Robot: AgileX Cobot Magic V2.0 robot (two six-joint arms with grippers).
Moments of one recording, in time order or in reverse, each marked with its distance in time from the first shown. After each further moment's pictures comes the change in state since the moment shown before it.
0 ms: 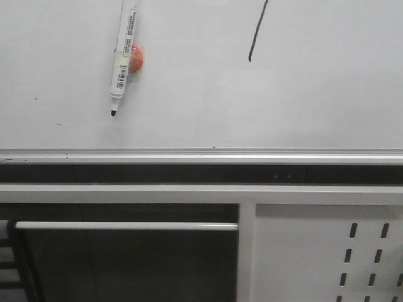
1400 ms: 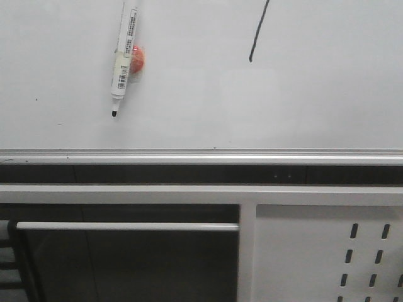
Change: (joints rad) left arm 0.412 -0.265 0.387 0.643 0.236 -0.839; right arm 0.000 0.000 0.000 -0.002 0.000 -0.001
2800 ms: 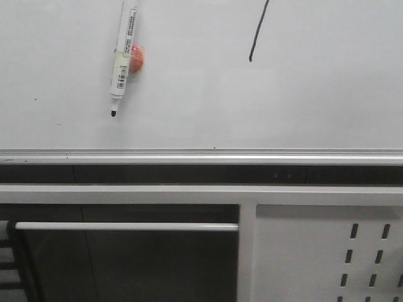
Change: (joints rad) left arm 0.002 0.000 0.000 0.091 0.010 0.024; right arm 0.000 -0.001 0.000 0.000 0.001 0.000
